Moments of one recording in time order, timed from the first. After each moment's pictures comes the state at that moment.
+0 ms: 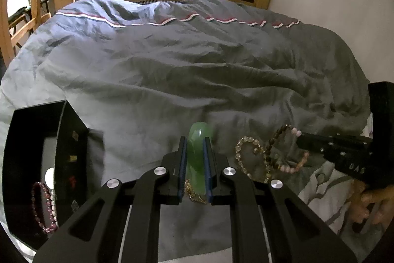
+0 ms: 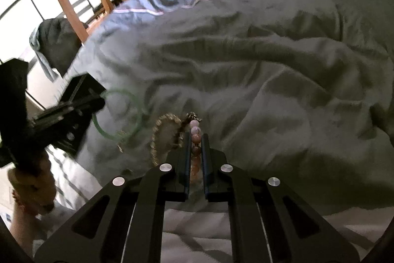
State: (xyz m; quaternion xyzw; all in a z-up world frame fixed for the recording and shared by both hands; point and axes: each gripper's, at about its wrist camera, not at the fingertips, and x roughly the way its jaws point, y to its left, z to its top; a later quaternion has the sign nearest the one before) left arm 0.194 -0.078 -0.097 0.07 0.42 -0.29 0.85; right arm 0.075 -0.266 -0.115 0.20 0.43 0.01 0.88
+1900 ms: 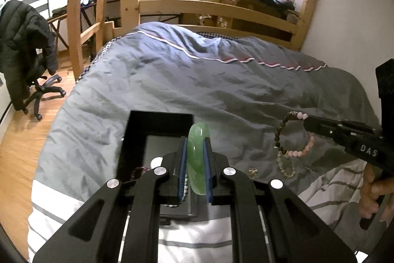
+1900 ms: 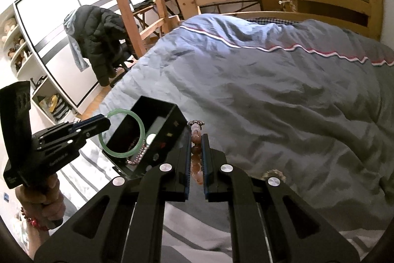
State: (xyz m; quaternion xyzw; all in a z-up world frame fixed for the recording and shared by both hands) left arm 0.176 0.065 -0.004 0.03 0.38 -0.19 0.90; right arm 0.126 -0.129 0.001 0.12 0.39 0.09 0.91
